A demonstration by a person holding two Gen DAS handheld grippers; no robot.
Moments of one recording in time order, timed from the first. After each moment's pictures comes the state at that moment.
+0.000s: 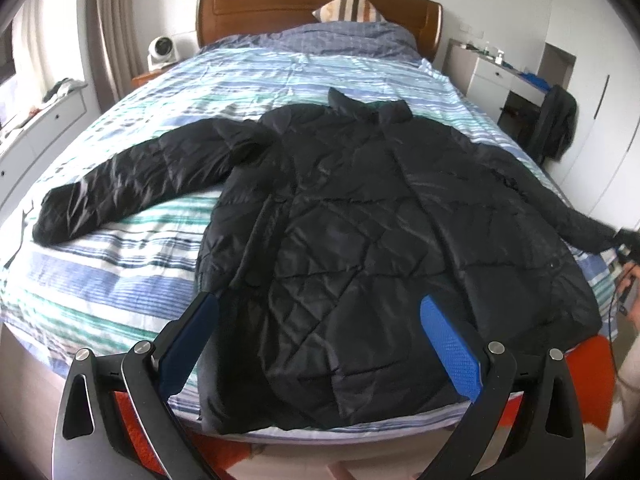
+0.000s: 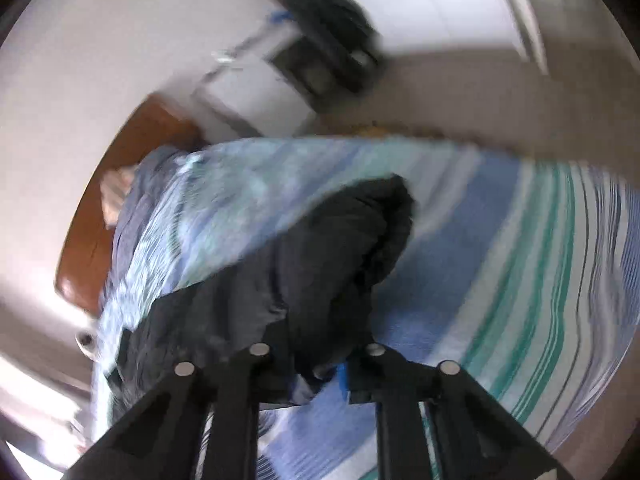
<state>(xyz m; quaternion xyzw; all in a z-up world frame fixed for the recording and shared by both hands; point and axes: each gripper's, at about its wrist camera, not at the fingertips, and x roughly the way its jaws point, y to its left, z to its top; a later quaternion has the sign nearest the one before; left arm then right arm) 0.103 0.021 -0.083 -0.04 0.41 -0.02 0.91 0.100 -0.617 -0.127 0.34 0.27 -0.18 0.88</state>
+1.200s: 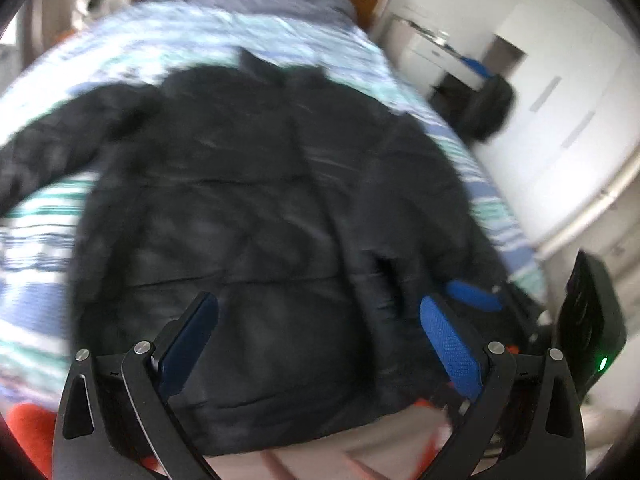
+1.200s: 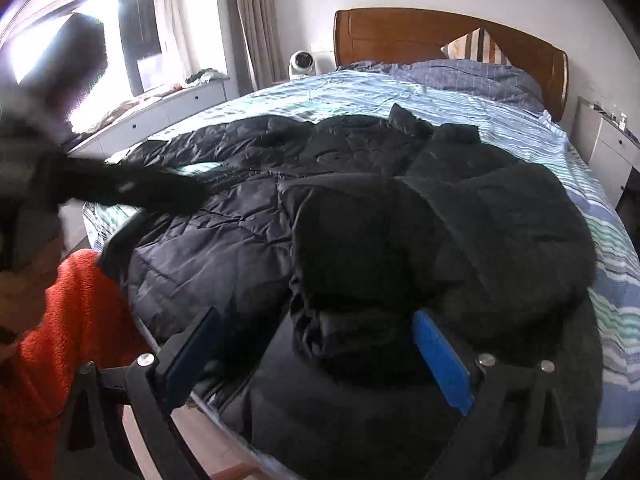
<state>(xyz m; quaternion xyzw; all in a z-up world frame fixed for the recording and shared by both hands) 0.156 -0.032 -0.099 -0.11 0.48 -0.20 0.85 0.055 -0.185 -0.131 -0.06 0.37 0.24 0.90</state>
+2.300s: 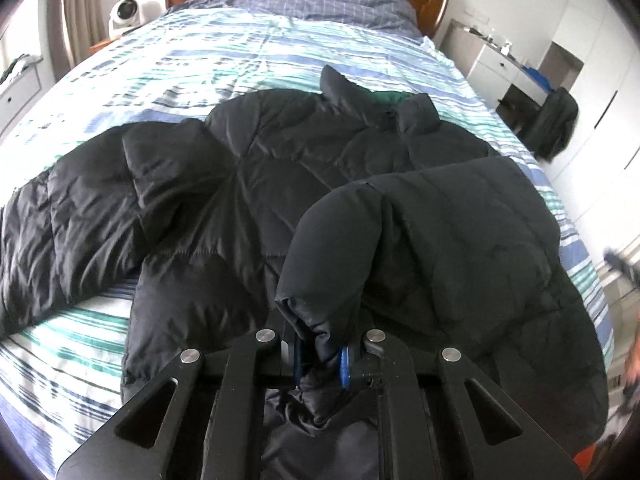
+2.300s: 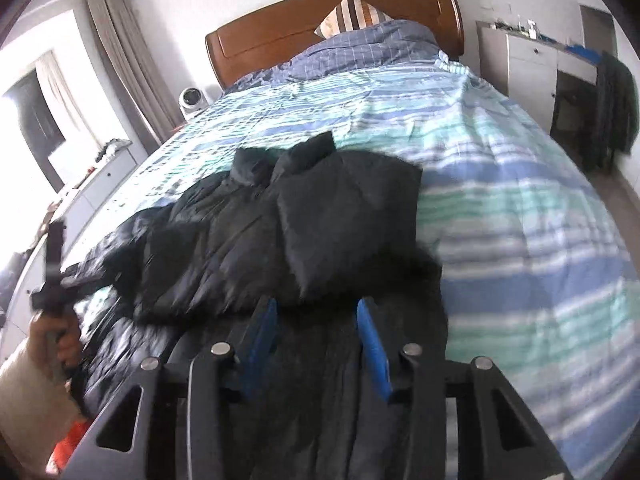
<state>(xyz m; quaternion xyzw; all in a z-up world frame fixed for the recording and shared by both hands) 0.299 0.033 -0.134 -0.08 0.47 -0.08 0.88 0.250 -0.334 -0.080 0.07 0.42 0.11 0.90</state>
